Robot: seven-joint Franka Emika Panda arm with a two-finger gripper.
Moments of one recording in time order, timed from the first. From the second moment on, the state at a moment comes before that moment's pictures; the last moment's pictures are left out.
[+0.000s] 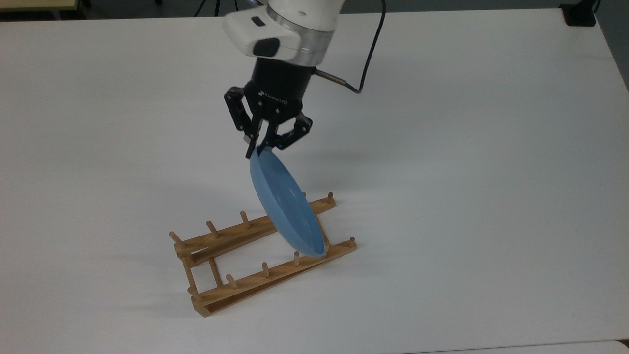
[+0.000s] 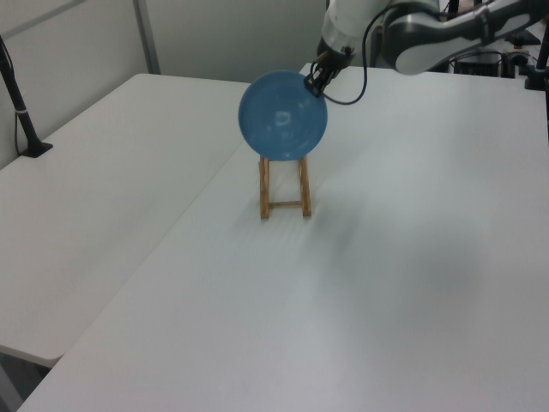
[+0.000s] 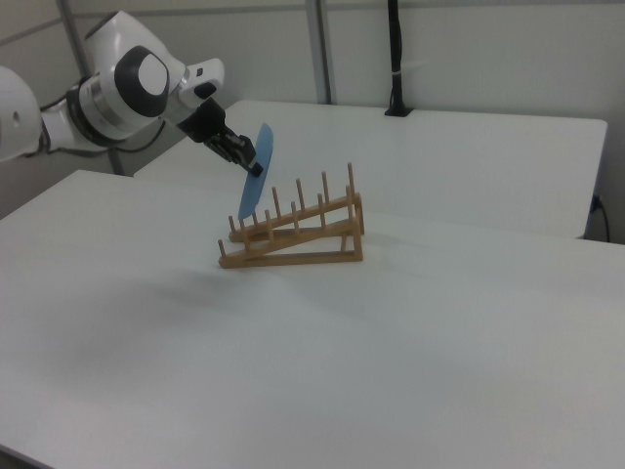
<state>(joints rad) 0.07 0.26 0.07 -1.60 -0.52 2.23 0.66</state>
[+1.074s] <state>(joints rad) -0.30 0.13 0.06 -1.74 0.00 1.68 -0.33</state>
